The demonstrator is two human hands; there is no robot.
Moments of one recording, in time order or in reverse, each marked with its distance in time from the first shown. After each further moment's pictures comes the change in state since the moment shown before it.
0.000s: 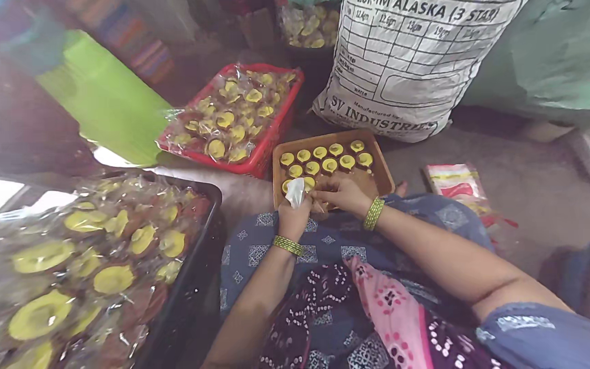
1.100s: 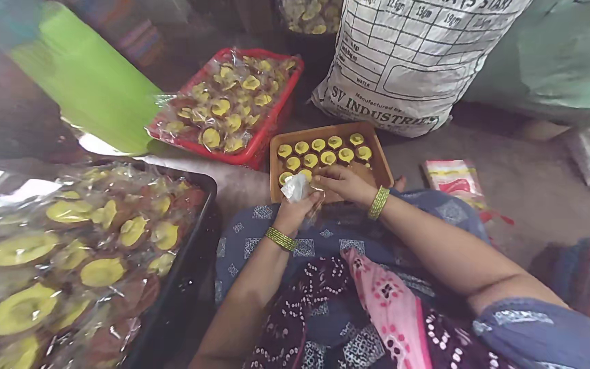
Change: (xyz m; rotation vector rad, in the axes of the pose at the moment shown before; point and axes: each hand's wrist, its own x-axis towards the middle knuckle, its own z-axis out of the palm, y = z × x) left_hand -0.003 0.001 -0.006 -0.451 -0.354 -0.074; right_hand 0.002 -0.004 -0.012 -0.065 -0.006 -0.123
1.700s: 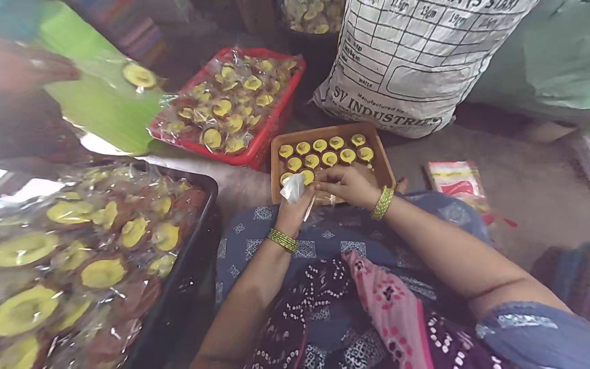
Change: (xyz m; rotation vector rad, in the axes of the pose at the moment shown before) left_hand 0.002 0.000 0.001 0.095 0.187 0.037; right_hand -0.001 -0.009 -0.008 -0.289 -0.016 -0.223
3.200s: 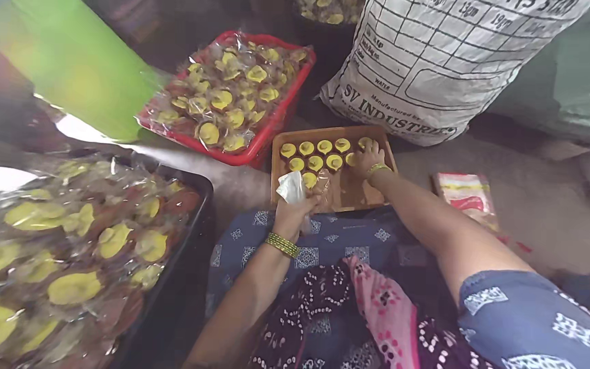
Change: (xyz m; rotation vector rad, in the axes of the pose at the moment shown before) left_hand 0.024 0.001 -0.005 -0.158 0.036 -0.140; right_hand 0.100 0.179 -0.036 -0.925 -0.002 0.573
